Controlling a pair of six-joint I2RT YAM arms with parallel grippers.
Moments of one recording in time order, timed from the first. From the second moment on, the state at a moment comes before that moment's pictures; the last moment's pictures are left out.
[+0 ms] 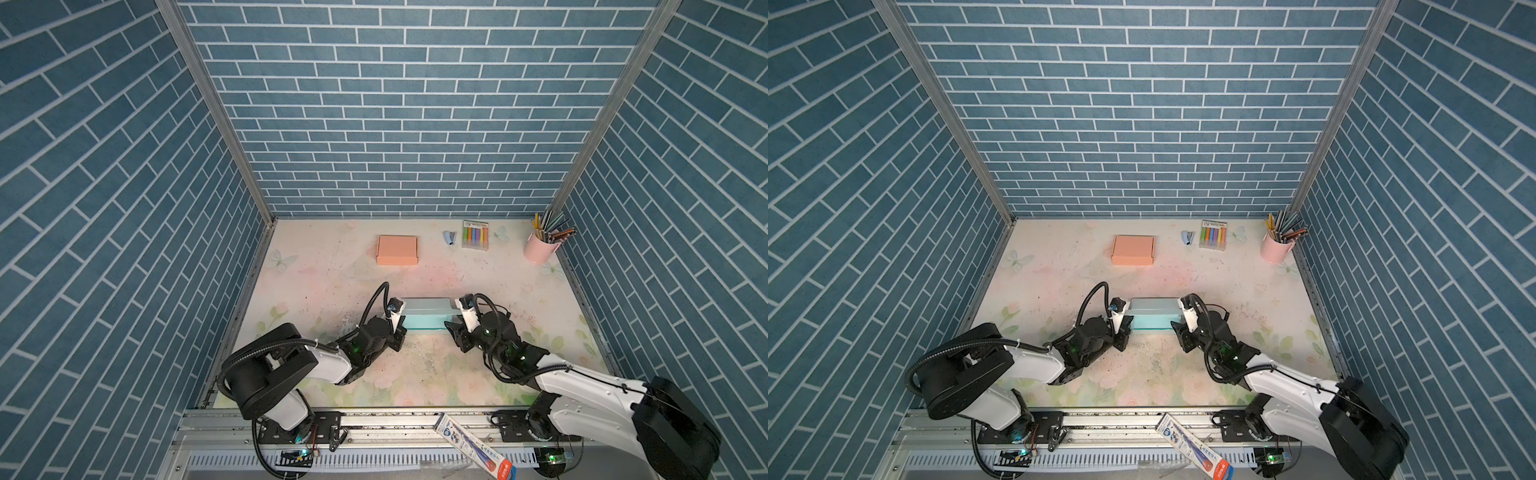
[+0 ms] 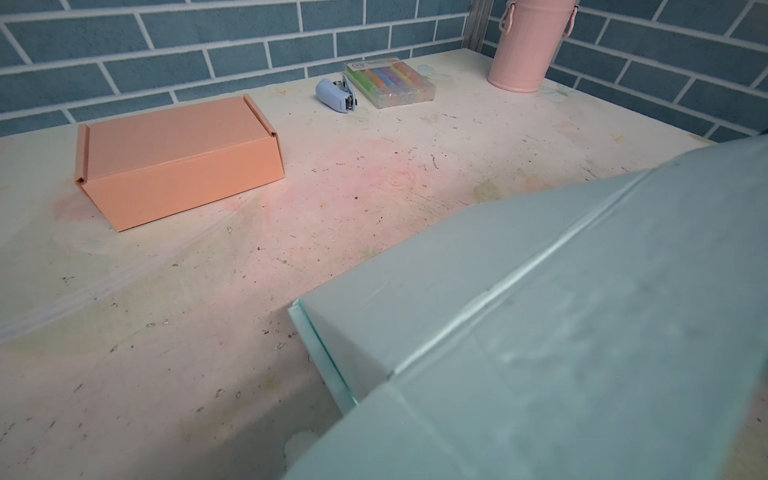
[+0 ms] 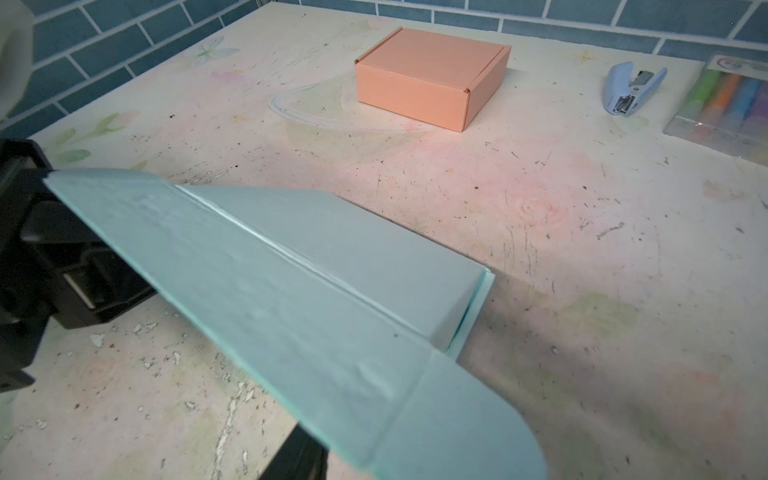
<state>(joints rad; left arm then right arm) -0.89 1.56 0.34 0.81 -0.20 -0.17 0.79 1.02 0.29 0.24 0.04 0.17</state>
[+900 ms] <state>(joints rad) -0.93 1.51 0.36 0.74 -0.20 -0.15 0.78 1.22 0.65 -0.11 0.11 0.29</state>
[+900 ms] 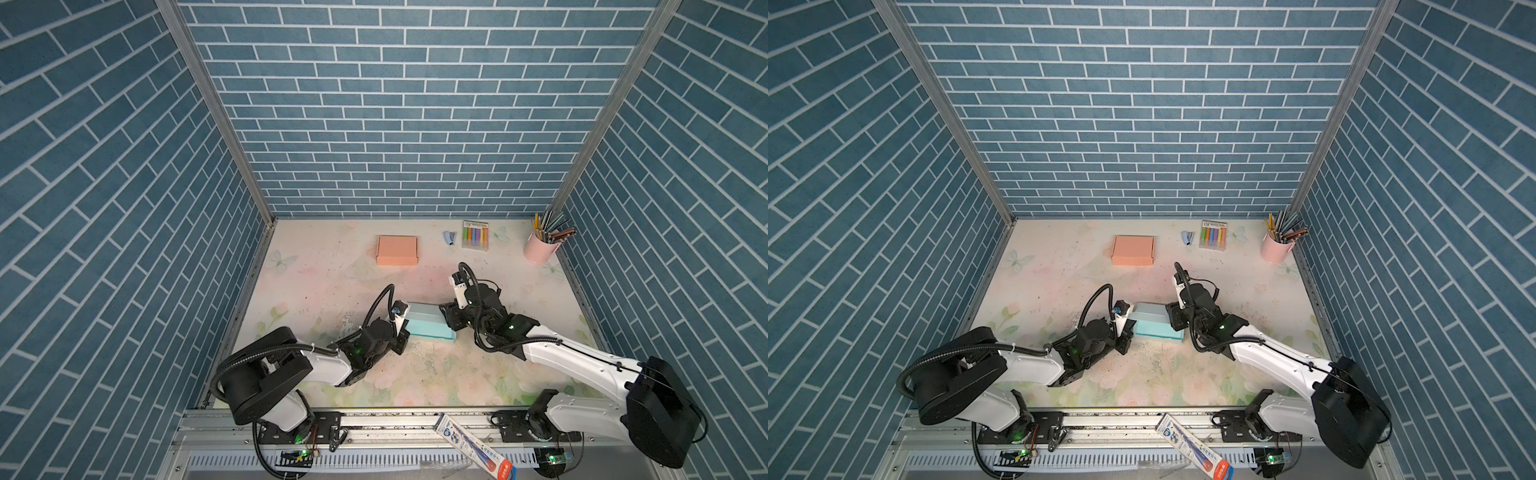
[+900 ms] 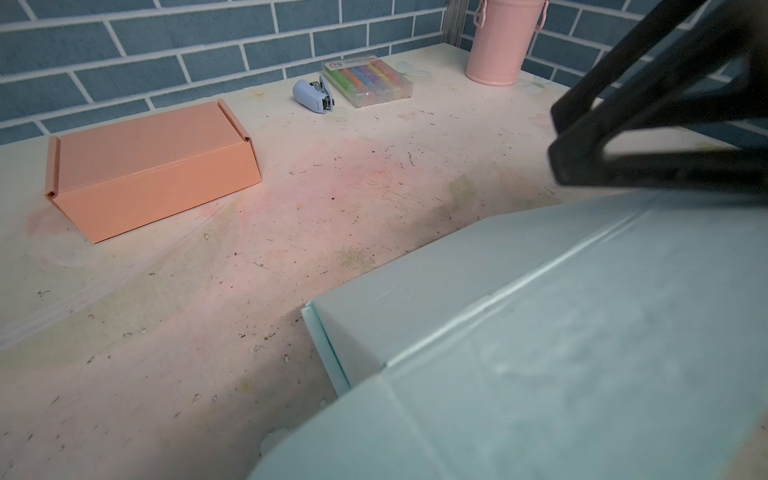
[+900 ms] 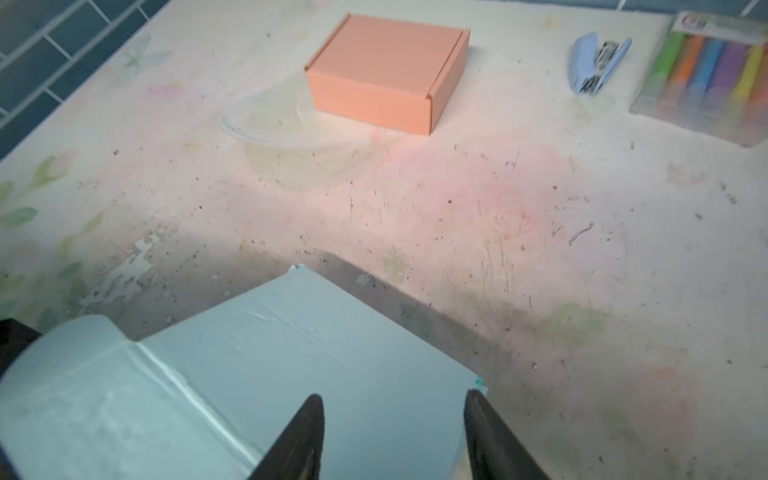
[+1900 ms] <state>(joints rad) -0.87 1.25 0.62 0.05 -0.07 -0.50 0.87 1.29 0.51 0.05 0.24 0.26</state>
